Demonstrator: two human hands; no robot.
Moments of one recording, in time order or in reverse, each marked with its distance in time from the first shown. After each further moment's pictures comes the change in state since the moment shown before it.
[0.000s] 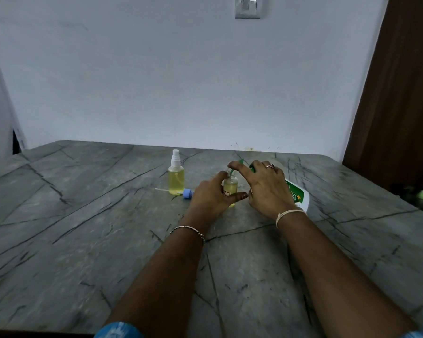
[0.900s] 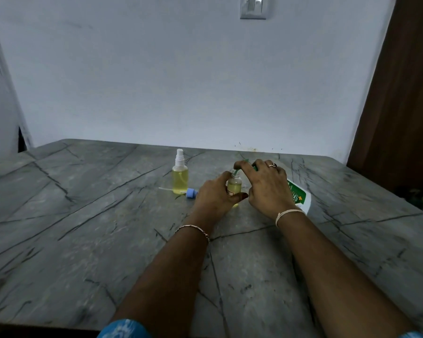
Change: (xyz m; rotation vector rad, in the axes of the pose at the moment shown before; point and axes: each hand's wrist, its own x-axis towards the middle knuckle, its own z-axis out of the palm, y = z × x) left_hand -0.002 0.004 -0.002 -0.005 -0.001 0.002; right_hand 0.004 -0.005 0.004 0.017 0.047 0.025
